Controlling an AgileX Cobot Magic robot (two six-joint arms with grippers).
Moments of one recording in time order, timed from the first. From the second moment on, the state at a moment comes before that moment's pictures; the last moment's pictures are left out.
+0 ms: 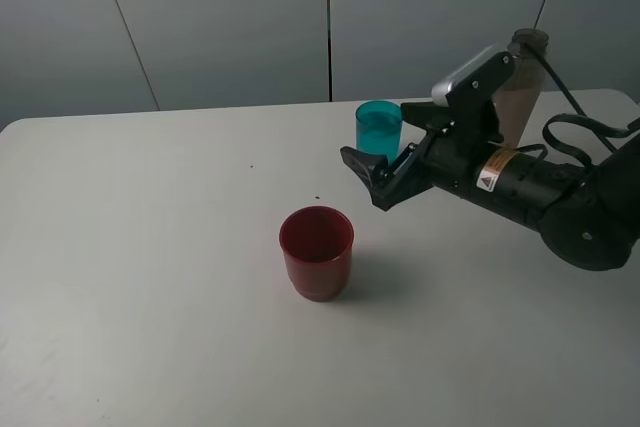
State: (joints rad) left arm 0.06 0.00 -0.51 0.01 1.09 0.06; right arm 0.42 1.89 -0.48 -0.32 -1.11 -0.04
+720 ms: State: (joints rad) left arm 0.06 0.00 -0.51 0.01 1.09 0.06; right arm 0.37 2.07 -0.61 -0.35 -1.12 -0.06
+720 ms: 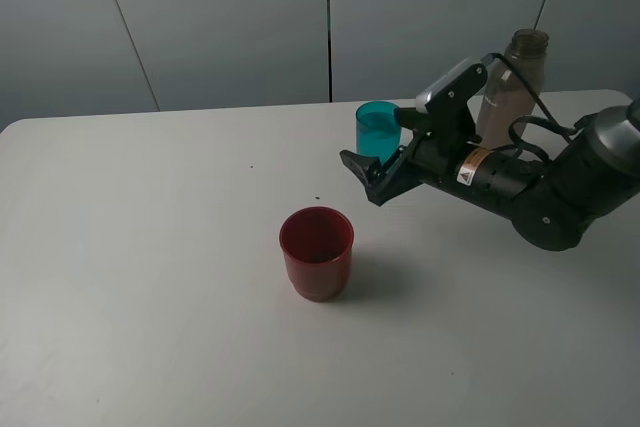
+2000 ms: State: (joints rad) left arm 0.06 0.00 -0.51 0.01 1.09 0.06; right arm 0.34 2.32 -0.86 -0.26 -1.11 -0.04
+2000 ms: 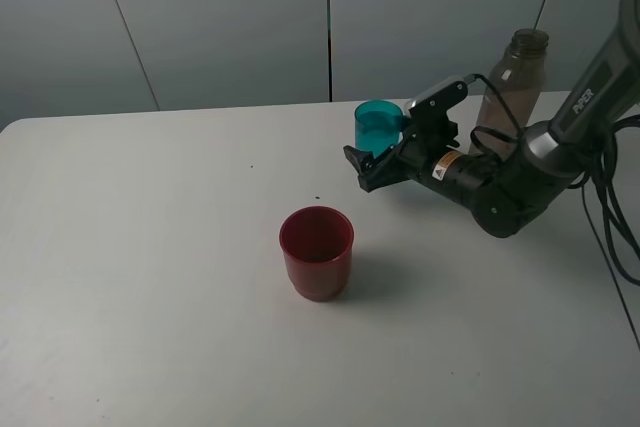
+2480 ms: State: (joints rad) left arm 0.06 0.00 -0.51 0.01 1.09 0.06; right arm 0.34 2.39 -0.97 -0.26 -1.07 -0.02
